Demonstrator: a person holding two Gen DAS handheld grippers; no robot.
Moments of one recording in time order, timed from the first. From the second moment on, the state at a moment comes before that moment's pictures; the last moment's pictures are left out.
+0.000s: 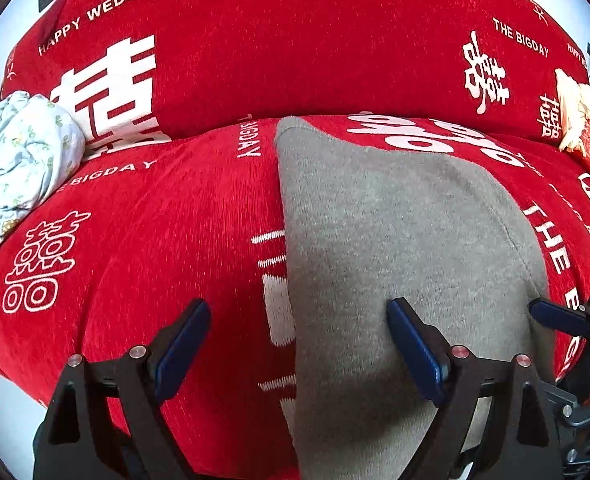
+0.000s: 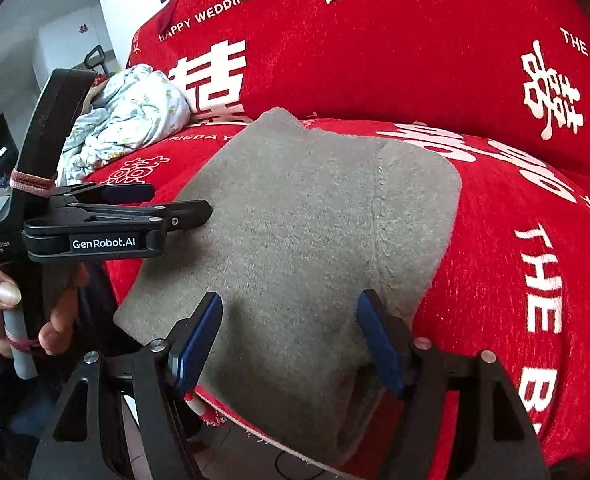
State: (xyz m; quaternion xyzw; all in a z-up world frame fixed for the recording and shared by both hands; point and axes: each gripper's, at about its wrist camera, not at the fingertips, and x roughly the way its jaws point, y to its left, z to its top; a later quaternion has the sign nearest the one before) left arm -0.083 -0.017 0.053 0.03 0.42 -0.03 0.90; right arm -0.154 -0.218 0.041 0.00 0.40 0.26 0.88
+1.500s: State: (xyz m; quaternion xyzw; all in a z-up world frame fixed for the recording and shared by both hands) left arm -0.137 -0.020 0.073 0.04 0.39 -0.01 0.92; right arm -0.169 -0.194 0.081 -0.12 0.36 0.17 0.91
